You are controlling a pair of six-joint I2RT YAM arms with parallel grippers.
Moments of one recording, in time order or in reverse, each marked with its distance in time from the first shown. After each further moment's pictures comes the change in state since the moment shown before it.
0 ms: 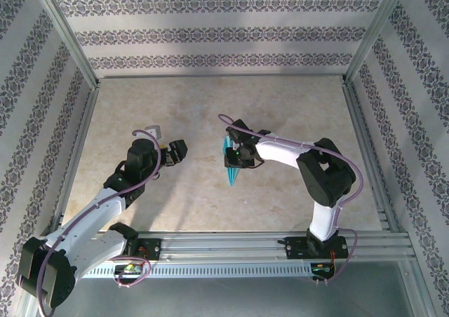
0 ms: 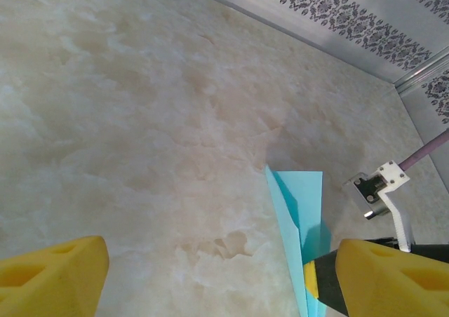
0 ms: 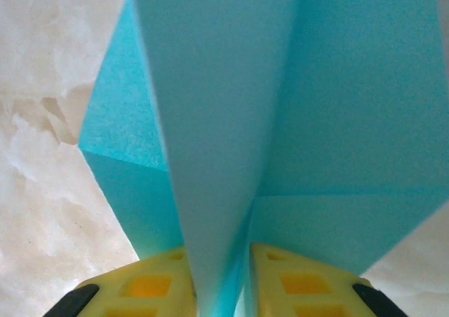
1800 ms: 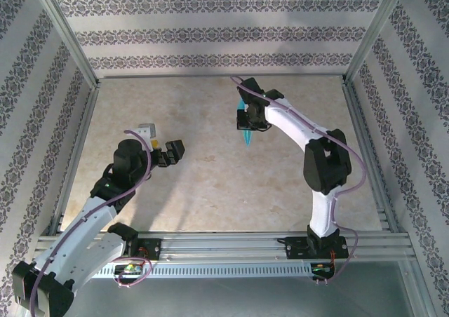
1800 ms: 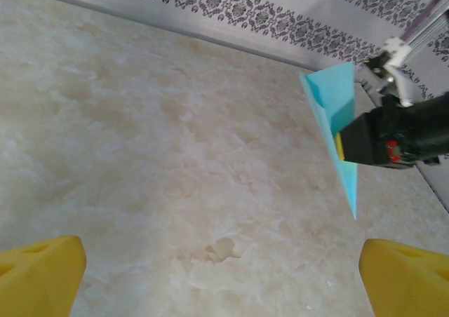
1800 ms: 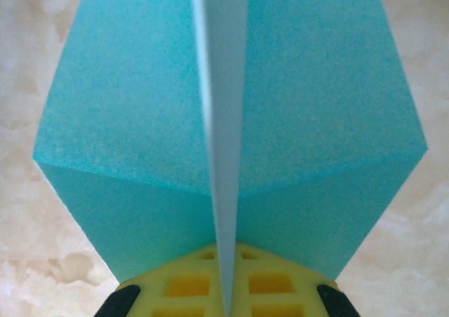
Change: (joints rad) left arm 0.035 -0.144 0.061 -0.123 0.075 0.146; right arm -0.182 0.136 0.548 -0.402 0.186 -0.162
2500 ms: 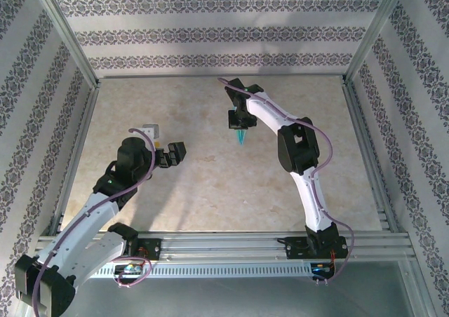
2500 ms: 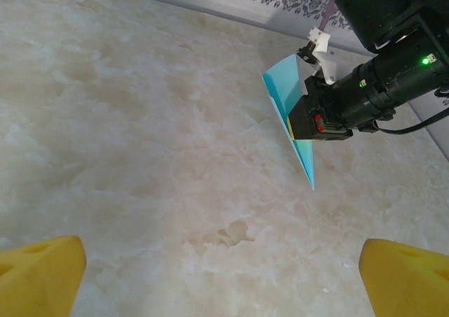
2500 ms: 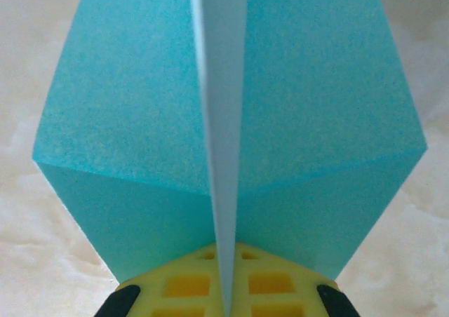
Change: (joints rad) left arm 0.006 0.051 0.003 -0.024 0.012 0.032; right arm -0.008 0.391 0.378 -0.155 0.011 -0.002
